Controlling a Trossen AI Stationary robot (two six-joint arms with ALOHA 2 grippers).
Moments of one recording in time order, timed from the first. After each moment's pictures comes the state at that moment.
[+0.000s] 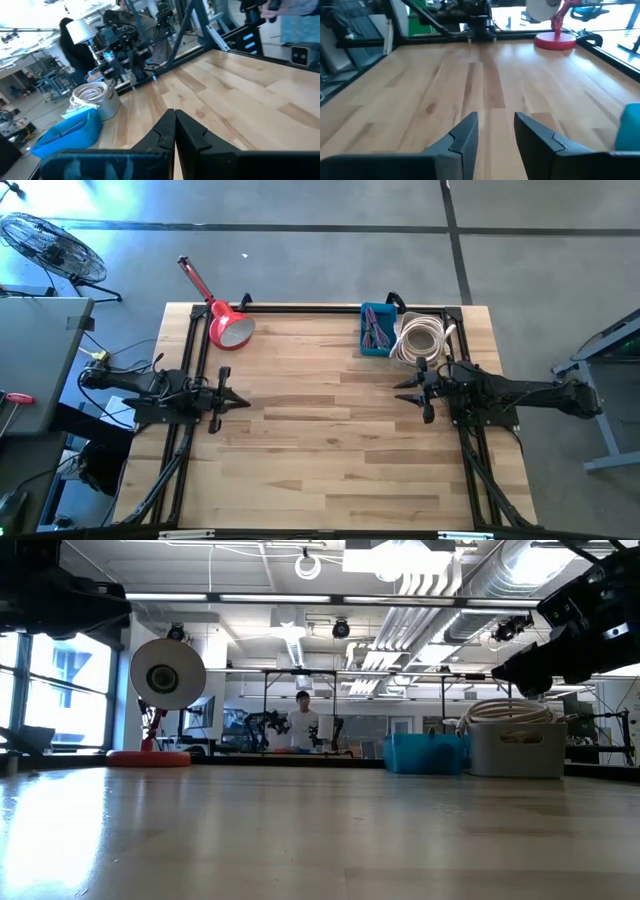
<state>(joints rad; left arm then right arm) -0.23 0.01 0.04 -0.05 -0.07 0.43 -0.16 0.28 0.01 0.07 -0.19 0.02</state>
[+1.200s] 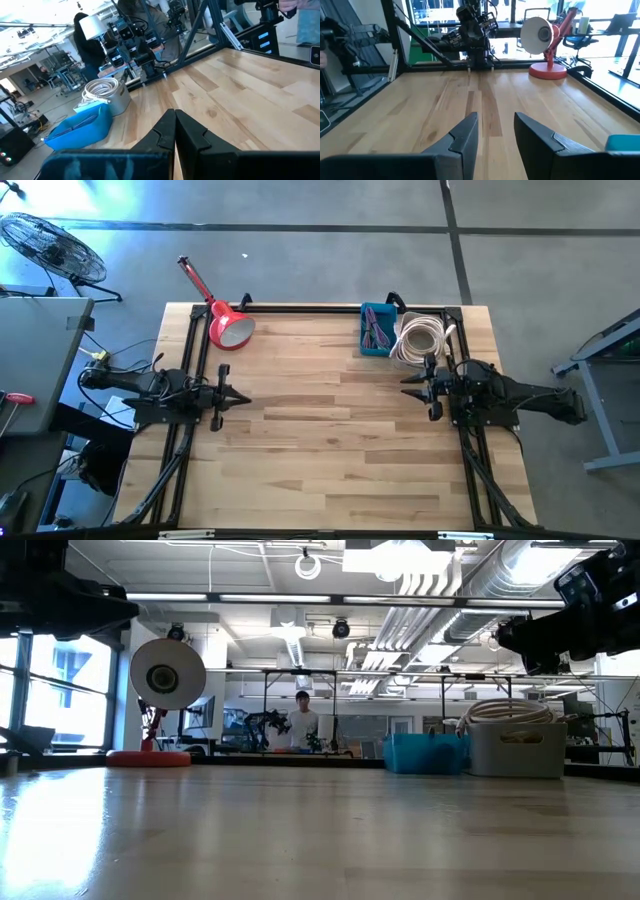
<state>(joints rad) -0.23 0.01 0.04 -0.04 -0.13 0.41 -0.16 0.05 0.05 -0.07 -0.16 0.03</state>
